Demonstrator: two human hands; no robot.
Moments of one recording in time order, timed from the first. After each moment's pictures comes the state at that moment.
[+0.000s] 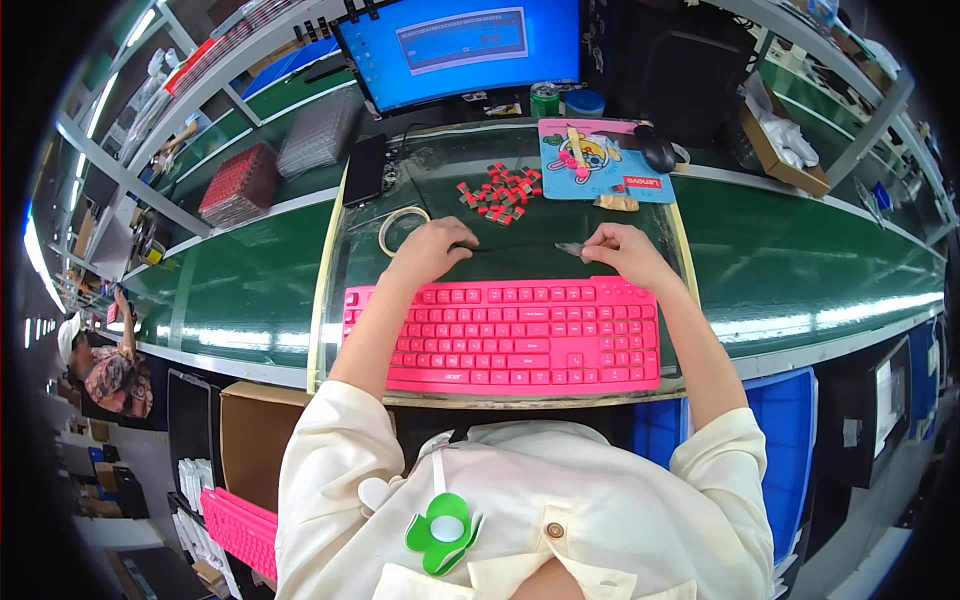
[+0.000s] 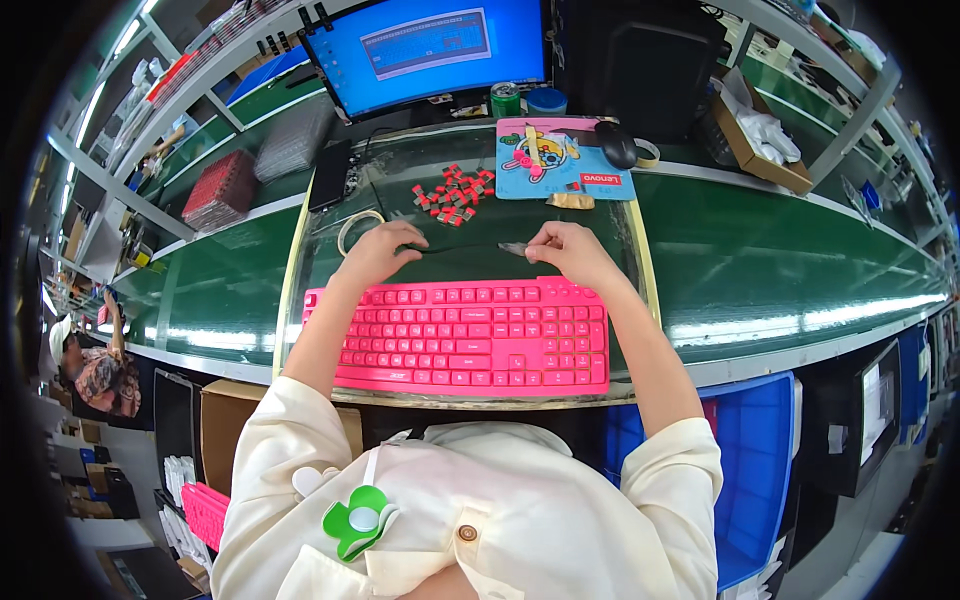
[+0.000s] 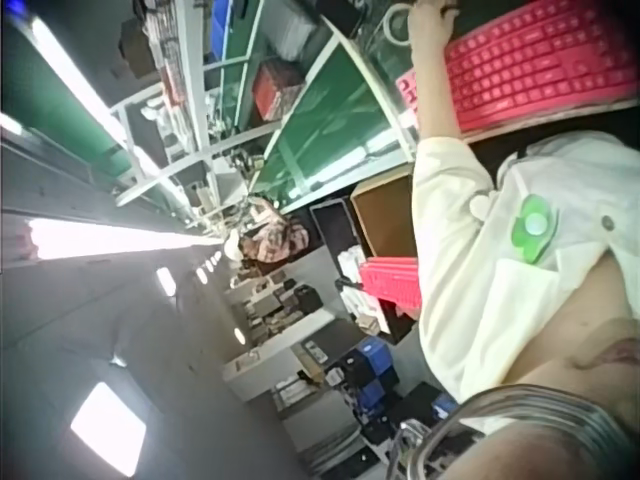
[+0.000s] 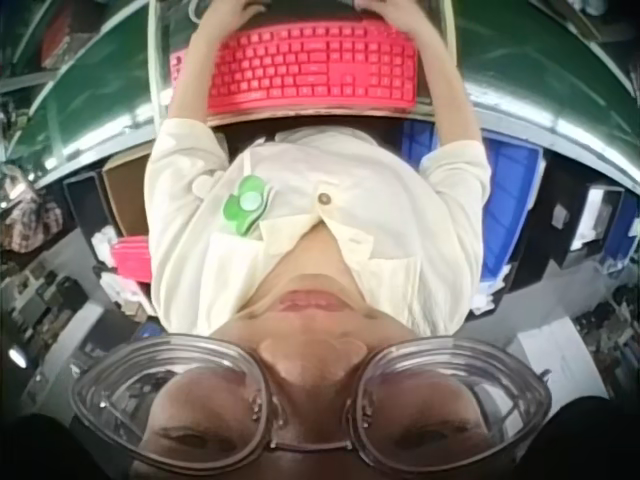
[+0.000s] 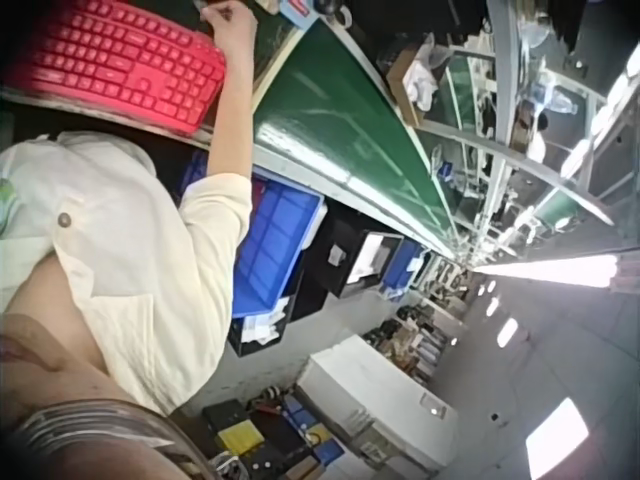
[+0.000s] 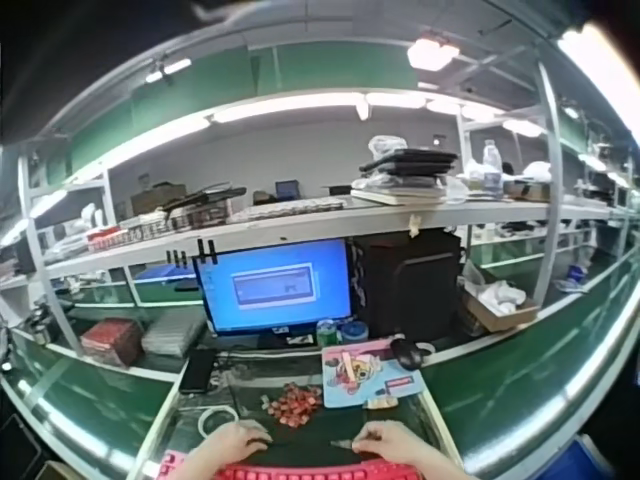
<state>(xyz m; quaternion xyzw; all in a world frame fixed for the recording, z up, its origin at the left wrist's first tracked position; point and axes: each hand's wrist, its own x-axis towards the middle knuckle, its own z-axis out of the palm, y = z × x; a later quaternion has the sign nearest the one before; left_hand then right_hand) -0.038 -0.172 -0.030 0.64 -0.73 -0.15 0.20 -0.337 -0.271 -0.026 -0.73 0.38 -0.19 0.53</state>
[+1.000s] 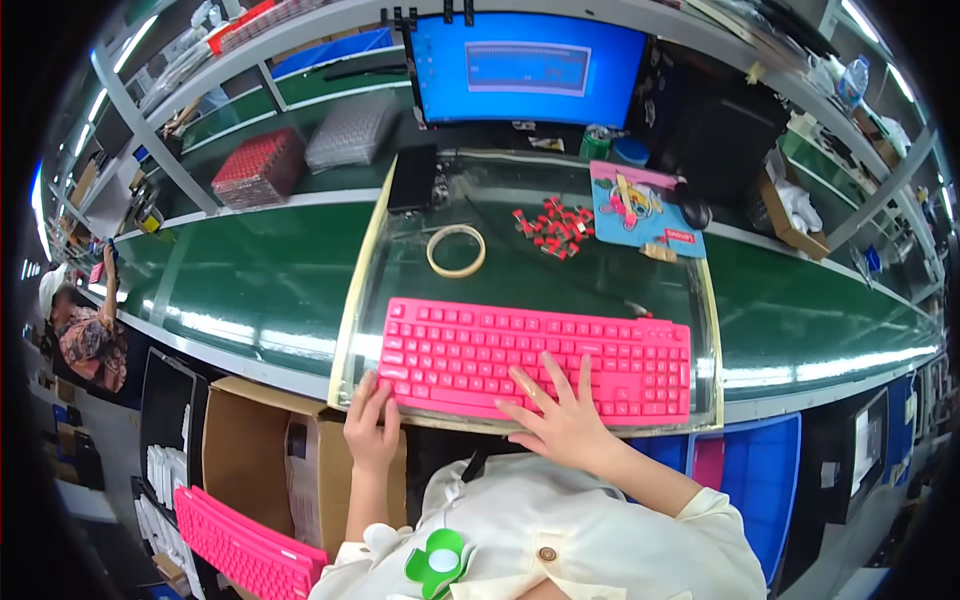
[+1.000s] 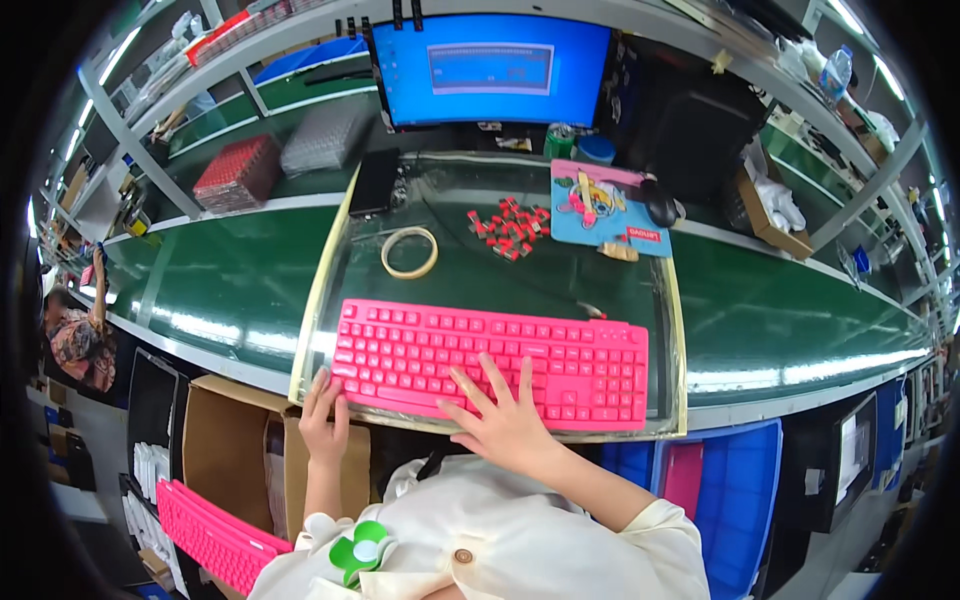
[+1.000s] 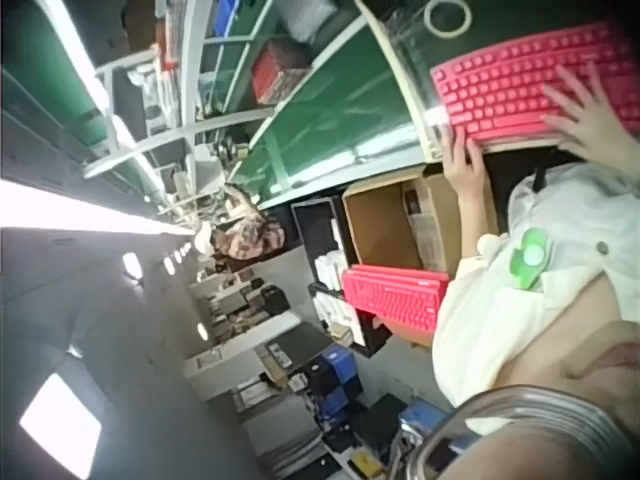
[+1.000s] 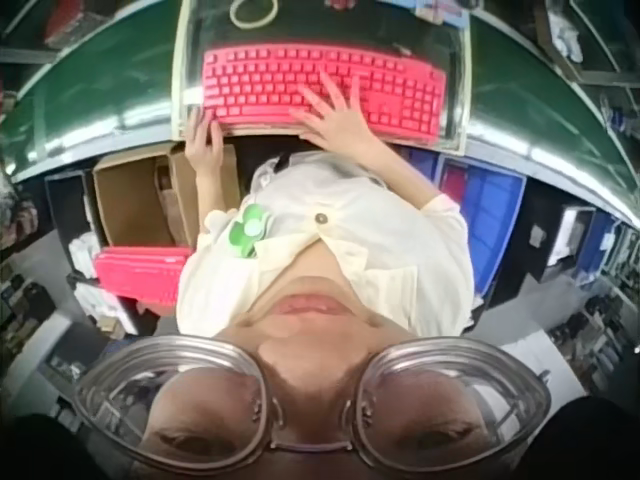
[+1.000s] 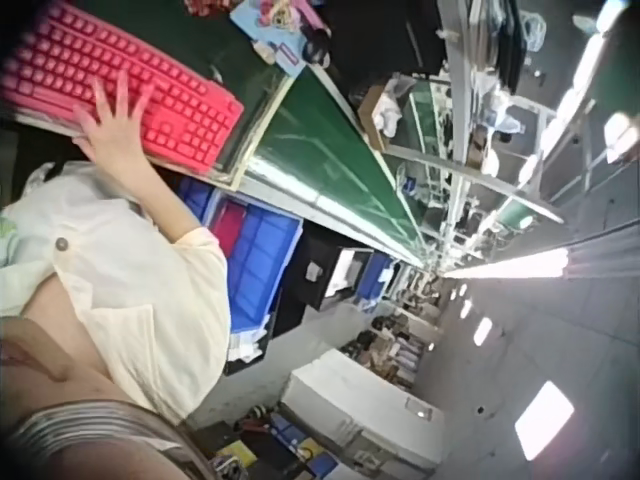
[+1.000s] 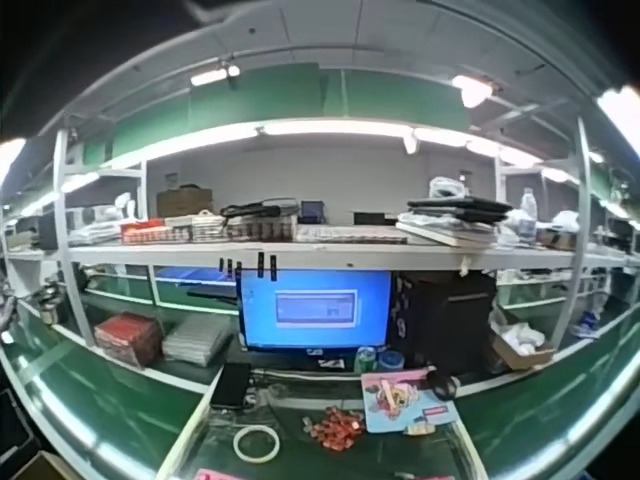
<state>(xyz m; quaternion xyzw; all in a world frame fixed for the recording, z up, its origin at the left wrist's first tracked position) -0.027 0.082 -0.080 0.75 -0.46 0.08 0.47 -0.261 -0.079 -0.039 -0.96 0.13 -0.23 0.06</state>
